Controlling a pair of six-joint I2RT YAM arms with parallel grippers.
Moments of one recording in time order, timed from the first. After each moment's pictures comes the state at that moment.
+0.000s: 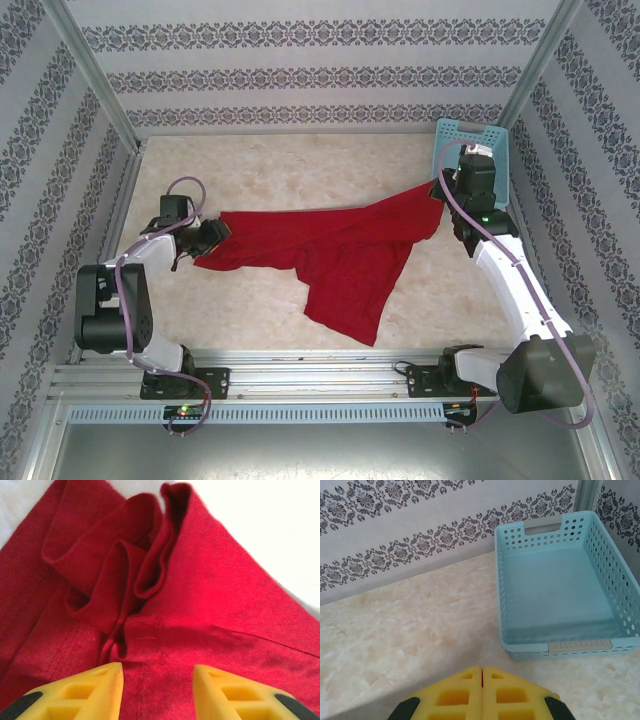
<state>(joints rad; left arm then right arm) 0.10 1.55 0.81 -0.28 0.41 -0.60 0.07 1.21 1.04 -0.32 0.16 0.34</state>
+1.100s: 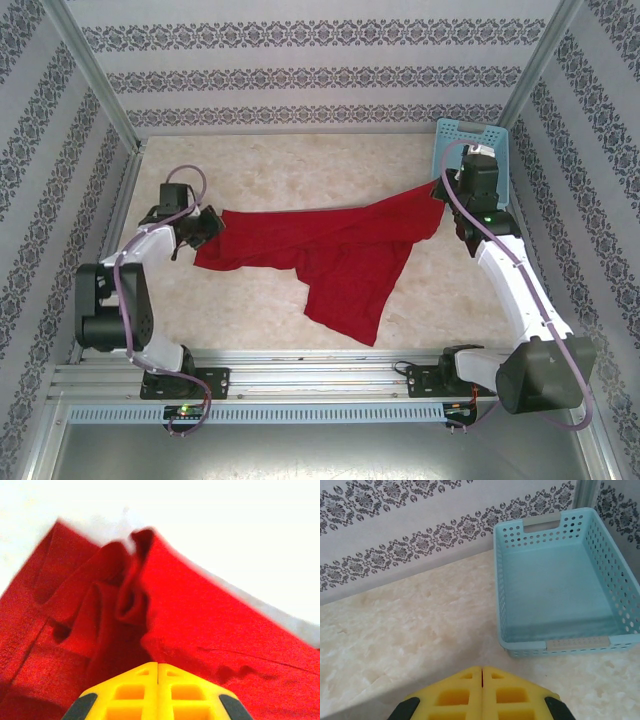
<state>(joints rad) 0.08 1.50 0.93 -0.35 0.36 -0.58 0.05 1.19 1.05 -0.34 0.14 0.35</state>
